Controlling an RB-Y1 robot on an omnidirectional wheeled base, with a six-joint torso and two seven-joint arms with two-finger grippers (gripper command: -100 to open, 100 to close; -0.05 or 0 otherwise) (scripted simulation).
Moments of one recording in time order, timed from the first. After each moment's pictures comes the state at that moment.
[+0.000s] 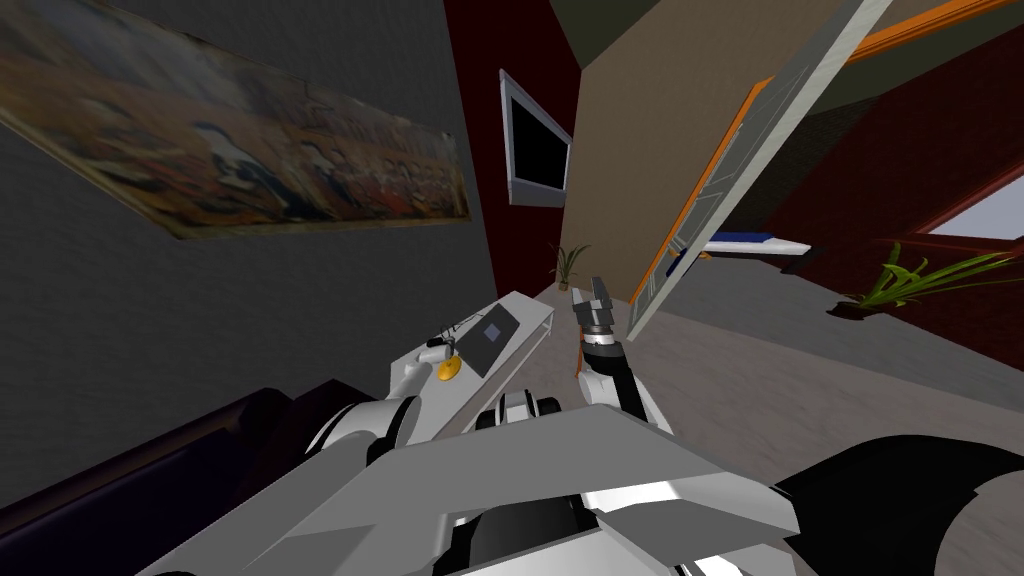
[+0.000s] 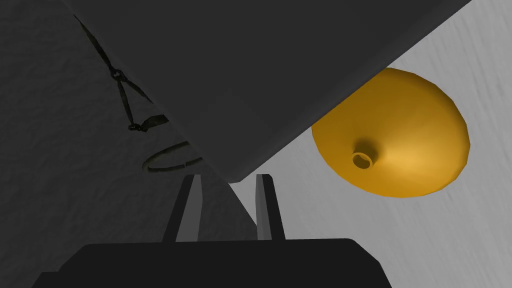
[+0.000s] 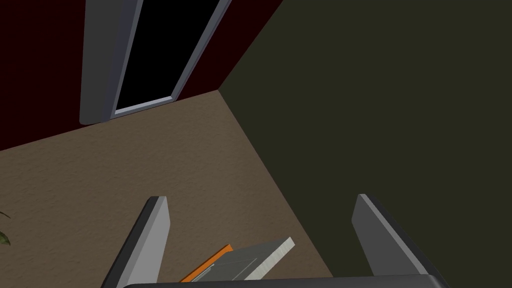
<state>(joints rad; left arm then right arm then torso) -0.56 0.31 0.07 -0.55 0.19 0.42 -0.11 0.48 0.04 0.02 -2.25 0.08 -0.52 -0.11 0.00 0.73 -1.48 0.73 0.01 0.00</state>
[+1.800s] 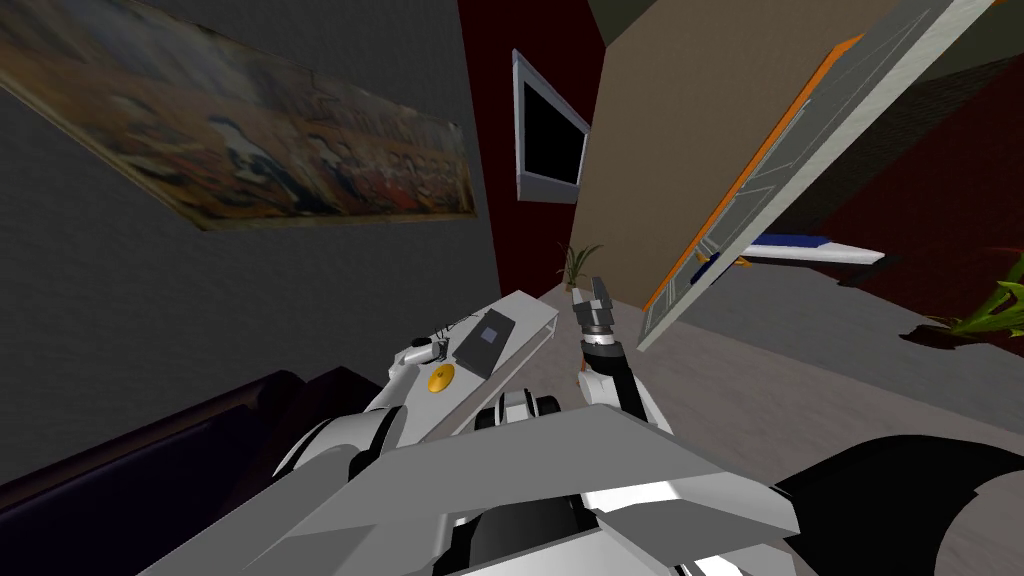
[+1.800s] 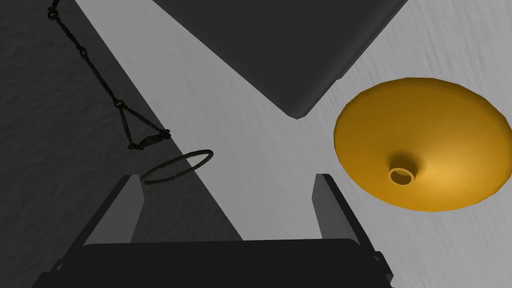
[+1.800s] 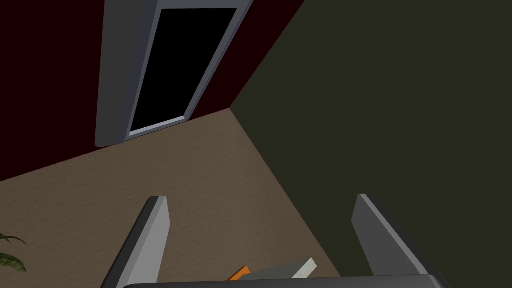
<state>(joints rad) -0.50 0.39 0.09 -0.70 0.39 0.60 -0.31 0.48 0.04 0.02 -2.25 0.08 -0.52 -0.11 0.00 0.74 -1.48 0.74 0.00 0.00</state>
